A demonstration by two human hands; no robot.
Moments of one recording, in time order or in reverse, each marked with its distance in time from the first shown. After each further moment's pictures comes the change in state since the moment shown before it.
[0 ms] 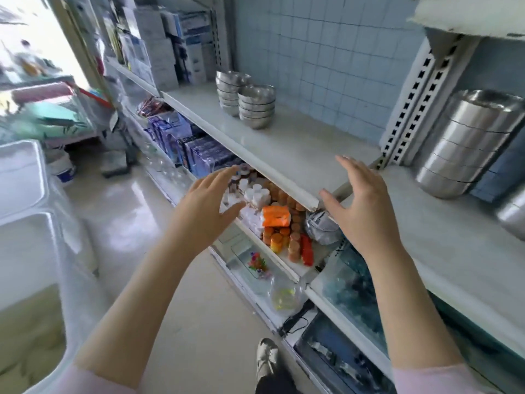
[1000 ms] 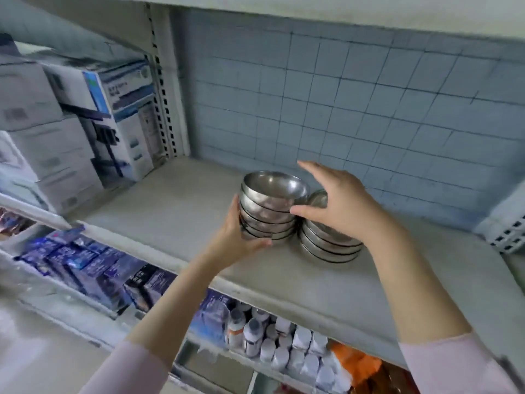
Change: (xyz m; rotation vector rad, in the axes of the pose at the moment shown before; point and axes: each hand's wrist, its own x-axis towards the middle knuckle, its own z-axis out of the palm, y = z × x) left_hand 0.508 -0.342 0.154 -0.811 -0.492 0.124; right_hand 0.457 -0.057 0.299 -0.289 -0.146 0.228
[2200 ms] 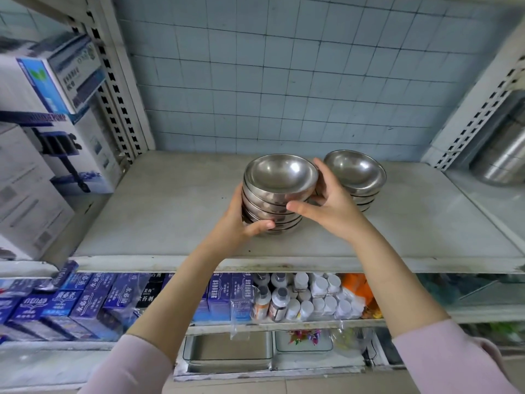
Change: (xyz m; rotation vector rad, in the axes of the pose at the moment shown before) left_hand 0.015 -0.041 -0.080 -0.265 -0.478 0.236; right_hand -0.019 -0.079 0.099 0.625 0.228 0.557
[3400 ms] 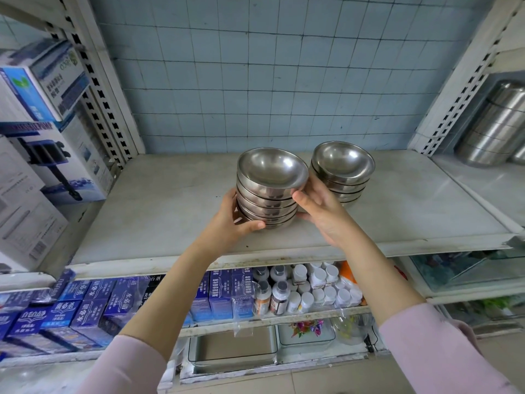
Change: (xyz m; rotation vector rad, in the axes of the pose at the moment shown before) left_hand -0.004 -0.010 -0.006 -0.075 -0.036 -0.146; right_hand -0.016 0.016 0.016 0.417 -0.020 0.016
